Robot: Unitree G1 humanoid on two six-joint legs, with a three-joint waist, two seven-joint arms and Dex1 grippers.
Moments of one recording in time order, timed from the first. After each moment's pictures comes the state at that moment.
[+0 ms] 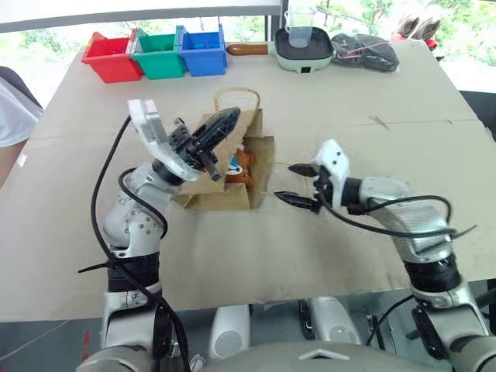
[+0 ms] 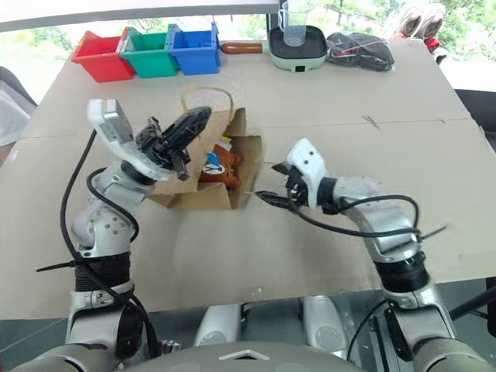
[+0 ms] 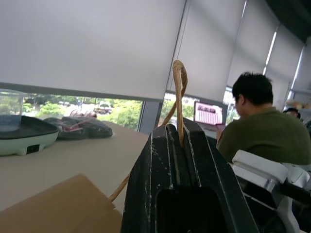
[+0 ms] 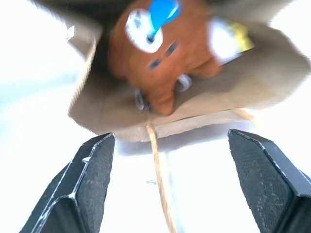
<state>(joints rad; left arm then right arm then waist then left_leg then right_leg) -0.43 0.37 0.25 -0.12 -0.85 0.38 -0.89 -0.42 -0.36 0.10 -0.44 0.33 0.91 0.75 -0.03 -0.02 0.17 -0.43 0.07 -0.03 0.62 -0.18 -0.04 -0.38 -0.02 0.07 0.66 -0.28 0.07</state>
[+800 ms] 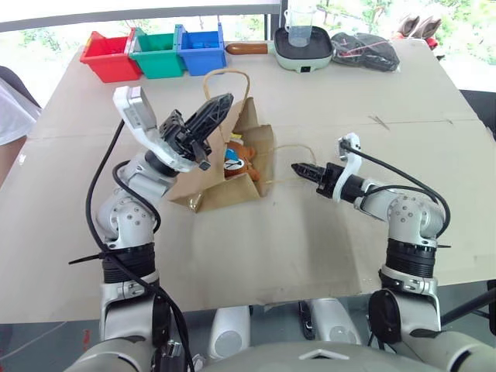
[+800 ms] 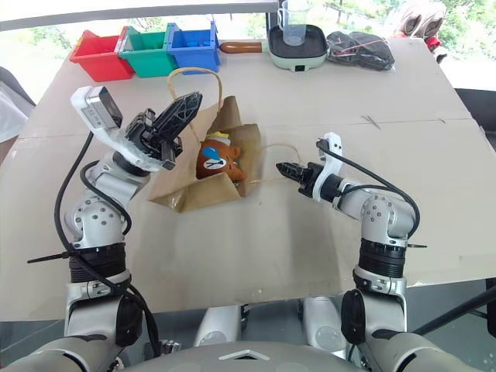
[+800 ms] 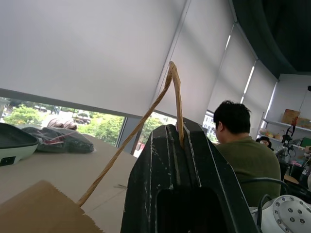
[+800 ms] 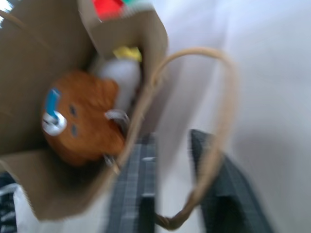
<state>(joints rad) -0.46 0.38 0.27 -0.11 -0.94 0.45 -0.88 -0.51 -0.01 -0.30 -0.13 0.58 1.16 0.48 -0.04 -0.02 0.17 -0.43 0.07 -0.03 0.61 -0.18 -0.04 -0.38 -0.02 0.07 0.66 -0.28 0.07</state>
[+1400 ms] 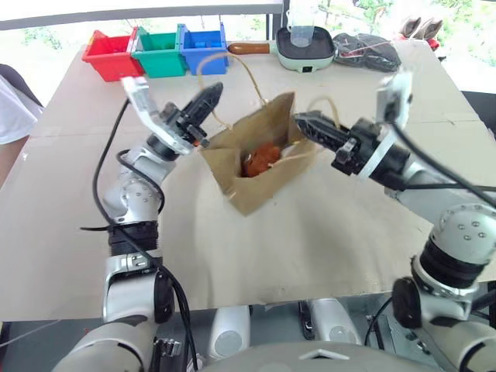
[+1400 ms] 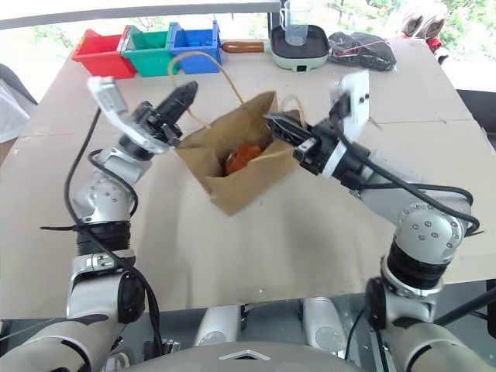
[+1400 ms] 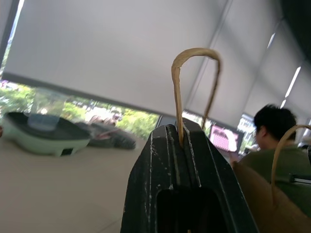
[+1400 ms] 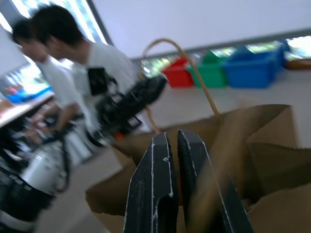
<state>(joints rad) -0.64 0.40 0.22 0.28 -0.72 0.29 -0.92 -0.55 -0.26 -0.22 -0.62 0.93 1.19 0.22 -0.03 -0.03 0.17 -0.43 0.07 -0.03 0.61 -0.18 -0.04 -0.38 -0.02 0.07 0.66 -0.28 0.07</state>
